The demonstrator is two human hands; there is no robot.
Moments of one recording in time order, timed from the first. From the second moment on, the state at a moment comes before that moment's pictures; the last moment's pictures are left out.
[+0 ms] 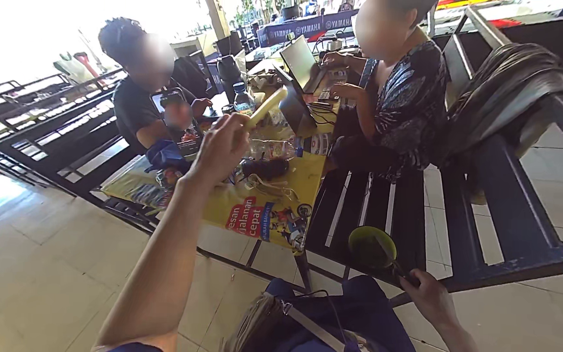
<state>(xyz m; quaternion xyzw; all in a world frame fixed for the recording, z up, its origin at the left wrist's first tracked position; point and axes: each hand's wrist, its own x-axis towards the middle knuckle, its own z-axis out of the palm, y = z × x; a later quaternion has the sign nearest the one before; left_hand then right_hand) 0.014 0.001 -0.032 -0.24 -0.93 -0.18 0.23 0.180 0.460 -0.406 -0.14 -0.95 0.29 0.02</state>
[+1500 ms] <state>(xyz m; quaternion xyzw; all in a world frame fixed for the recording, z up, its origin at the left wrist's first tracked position) 0.016 0.031 -0.033 -0.28 -0.92 -0.26 0.10 0.061 0.233 -0.091 0.21 -0.96 0.20 0.01</state>
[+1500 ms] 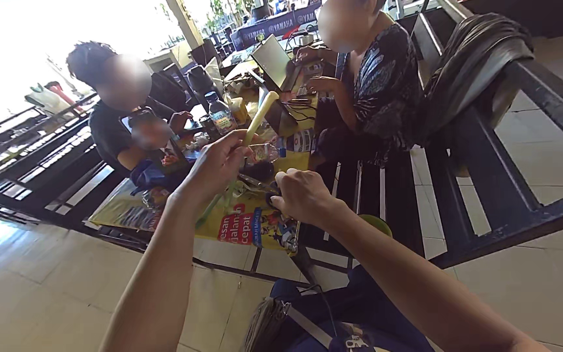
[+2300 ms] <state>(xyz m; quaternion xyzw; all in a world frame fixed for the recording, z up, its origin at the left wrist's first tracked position) 0.021 0.009 0.011 -0.25 -0.90 -0.30 0.22 0.041 0.219 -0.131 0.23 -0.93 0.28 -0.06</state>
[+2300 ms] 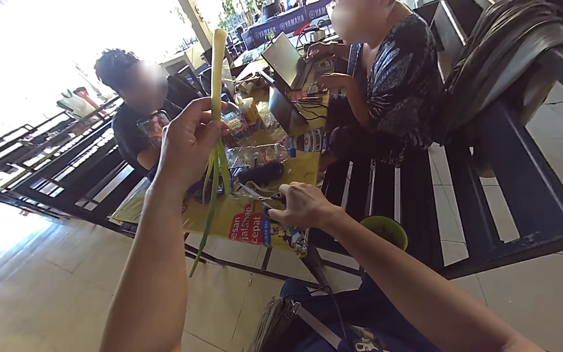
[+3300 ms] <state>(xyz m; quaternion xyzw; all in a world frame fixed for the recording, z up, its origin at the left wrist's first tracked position) 0.016 0.008 0.029 -0.28 -0.87 -0.32 0.25 0.046 0.260 -0.183 0.15 -0.93 0.34 -0.01</state>
